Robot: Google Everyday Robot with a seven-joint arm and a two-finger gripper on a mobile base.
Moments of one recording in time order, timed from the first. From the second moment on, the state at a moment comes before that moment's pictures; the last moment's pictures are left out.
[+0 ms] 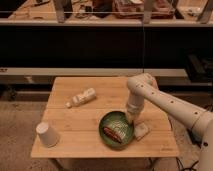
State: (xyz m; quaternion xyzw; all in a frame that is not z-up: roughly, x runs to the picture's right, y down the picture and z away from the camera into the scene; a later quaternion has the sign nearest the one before) arm 0.154 0.177 0.820 -0.21 -0.39 -0.74 0.50
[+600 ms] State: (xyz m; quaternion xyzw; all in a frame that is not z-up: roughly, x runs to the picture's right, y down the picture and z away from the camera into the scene) arm 0.154 0.177 0.820 -0.21 -0.39 -0.74 0.50
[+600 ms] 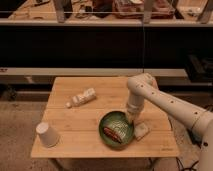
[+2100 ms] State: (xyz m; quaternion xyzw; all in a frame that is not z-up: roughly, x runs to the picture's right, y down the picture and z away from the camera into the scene) arm 0.078 0.026 0.786 -0.02 -0.22 -0.84 0.50
